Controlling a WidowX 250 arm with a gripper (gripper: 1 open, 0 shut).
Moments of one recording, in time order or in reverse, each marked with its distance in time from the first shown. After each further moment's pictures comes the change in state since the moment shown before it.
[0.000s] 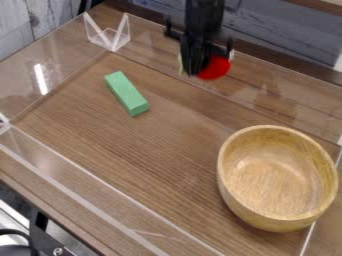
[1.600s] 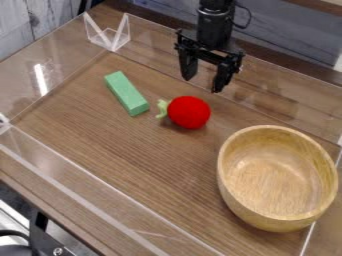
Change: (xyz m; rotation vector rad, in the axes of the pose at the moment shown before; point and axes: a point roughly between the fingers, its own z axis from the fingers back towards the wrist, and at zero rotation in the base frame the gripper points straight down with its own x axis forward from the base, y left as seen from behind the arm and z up) arm 0.017 -0.010 -0.047 0.014 0.053 0.025
